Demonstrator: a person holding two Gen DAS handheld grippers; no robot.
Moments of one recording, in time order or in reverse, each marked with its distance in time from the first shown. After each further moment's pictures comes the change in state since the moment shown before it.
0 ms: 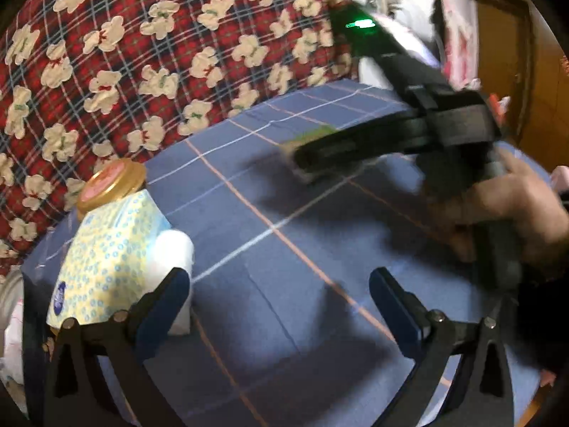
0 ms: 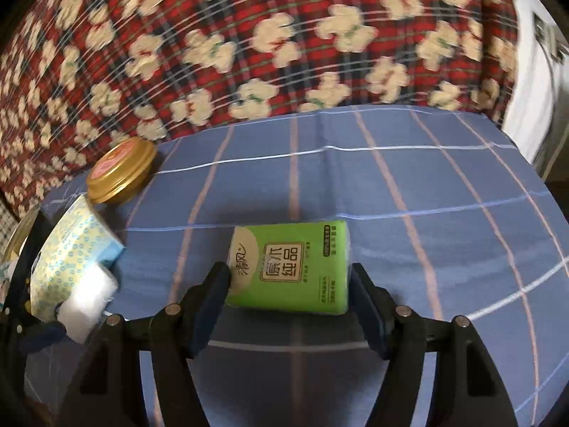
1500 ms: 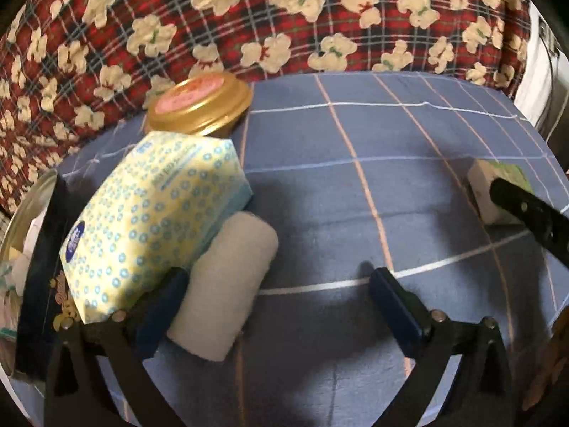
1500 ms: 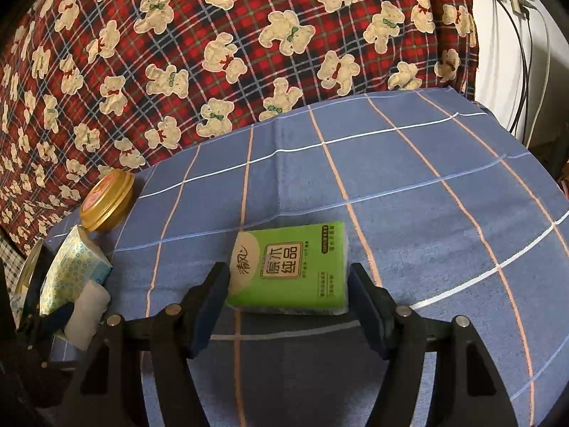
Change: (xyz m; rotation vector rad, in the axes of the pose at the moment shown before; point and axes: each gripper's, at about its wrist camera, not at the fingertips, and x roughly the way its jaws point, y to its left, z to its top) left arm 0.063 0.043 0.024 -0.441 0.270 0.336; right arm -0.013 -0.043 -0.003 0.125 -0.022 0.021
